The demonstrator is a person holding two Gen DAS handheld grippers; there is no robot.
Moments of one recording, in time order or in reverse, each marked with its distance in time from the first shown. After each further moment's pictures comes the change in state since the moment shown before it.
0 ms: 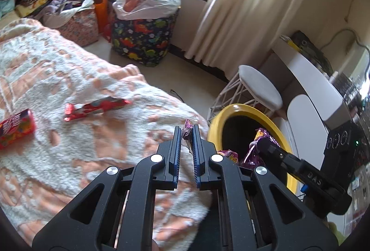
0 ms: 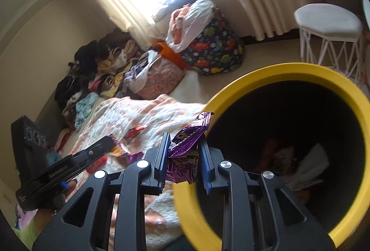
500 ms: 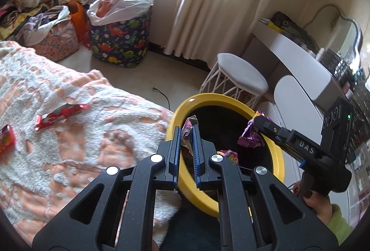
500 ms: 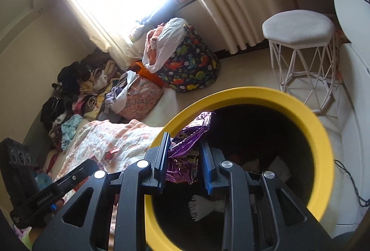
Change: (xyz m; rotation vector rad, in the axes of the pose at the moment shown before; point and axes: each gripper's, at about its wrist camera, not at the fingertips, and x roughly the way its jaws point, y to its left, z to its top) left arm 0.015 -0.061 -0.008 0.135 0.031 -0.050; right arm -0.034 -0.050 0.019 0.064 -0.097 -0.103
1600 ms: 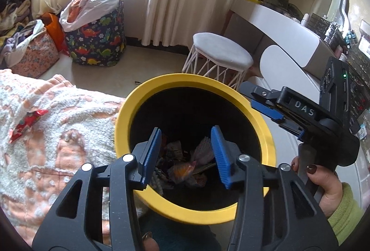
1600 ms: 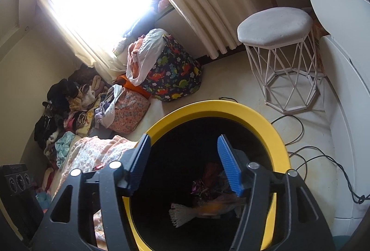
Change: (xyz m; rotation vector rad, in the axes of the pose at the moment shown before) left arm 0.036 -0.061 -0.017 0.157 0.072 -0.024; right arm -0.018 -0.043 0.008 0.094 -0.048 -0.061
